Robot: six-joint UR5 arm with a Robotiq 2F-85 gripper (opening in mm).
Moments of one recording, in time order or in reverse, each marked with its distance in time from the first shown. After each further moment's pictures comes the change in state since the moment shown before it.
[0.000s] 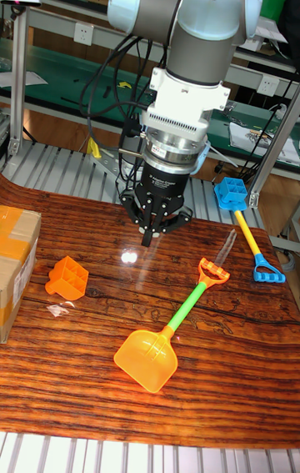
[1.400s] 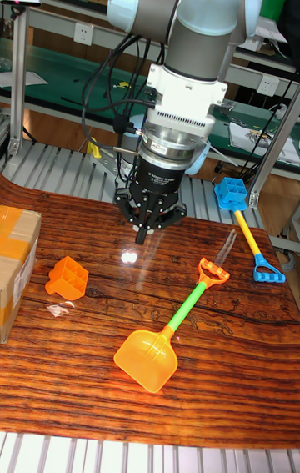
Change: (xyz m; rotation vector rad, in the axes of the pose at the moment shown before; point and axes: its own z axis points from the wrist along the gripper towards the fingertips) arm -0.009 -0.006 -0.002 0.013 -0.043 -0.192
